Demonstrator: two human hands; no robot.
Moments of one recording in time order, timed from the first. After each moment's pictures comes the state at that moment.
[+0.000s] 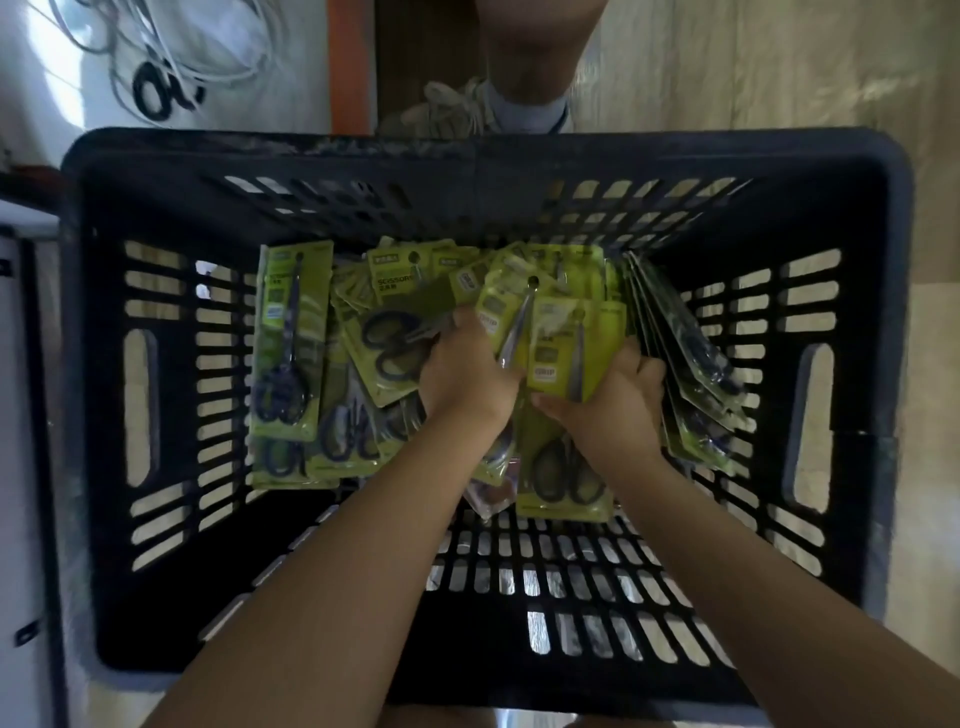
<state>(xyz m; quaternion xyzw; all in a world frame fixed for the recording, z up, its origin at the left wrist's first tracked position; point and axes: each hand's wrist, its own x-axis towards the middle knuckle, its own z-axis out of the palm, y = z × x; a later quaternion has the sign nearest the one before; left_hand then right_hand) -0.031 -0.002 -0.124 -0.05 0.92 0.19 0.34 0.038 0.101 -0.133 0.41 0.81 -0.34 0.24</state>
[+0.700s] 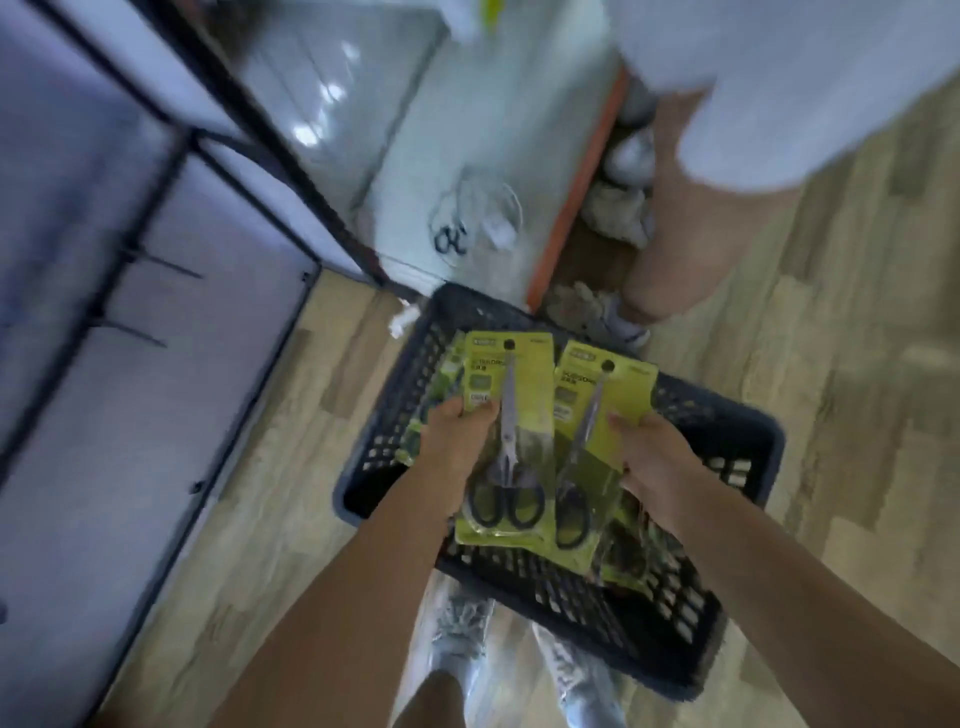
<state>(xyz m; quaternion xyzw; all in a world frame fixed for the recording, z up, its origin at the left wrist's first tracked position) -0.029 -0.104 0.118 -0.42 0.66 0.57 0.28 -0.035 0.065 0.116 0.41 0.63 -0.56 0.34</state>
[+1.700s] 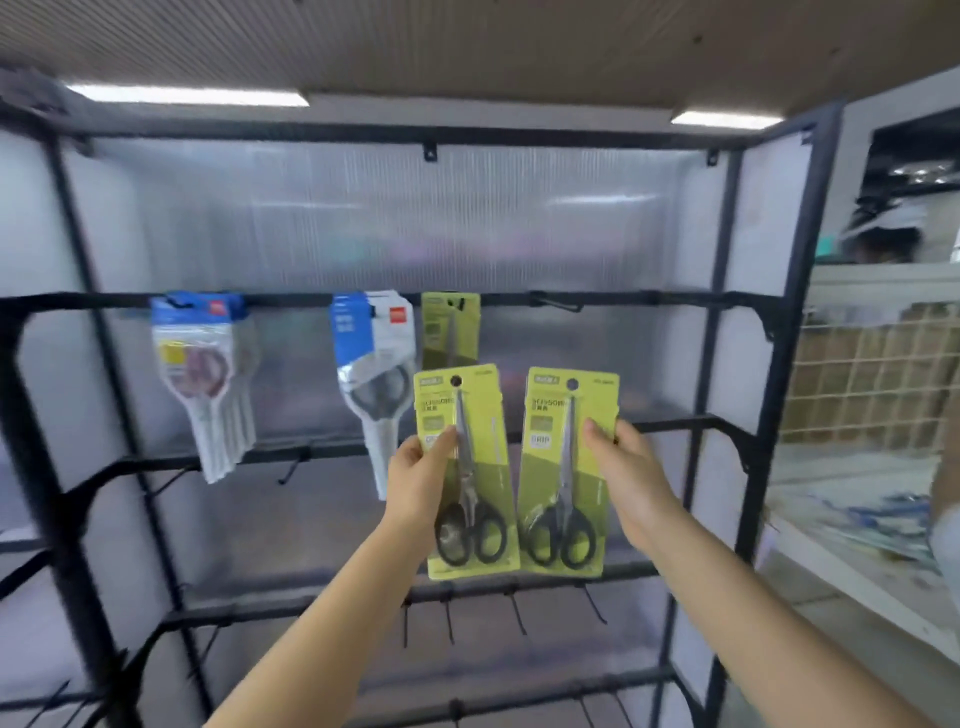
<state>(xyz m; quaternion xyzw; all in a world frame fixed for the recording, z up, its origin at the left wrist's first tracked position) 0.245 -0.278 0.779 -0.39 0.51 0.57 -0.50 0.078 -0.204 0.779 -0.38 0.60 -0.66 0.24</state>
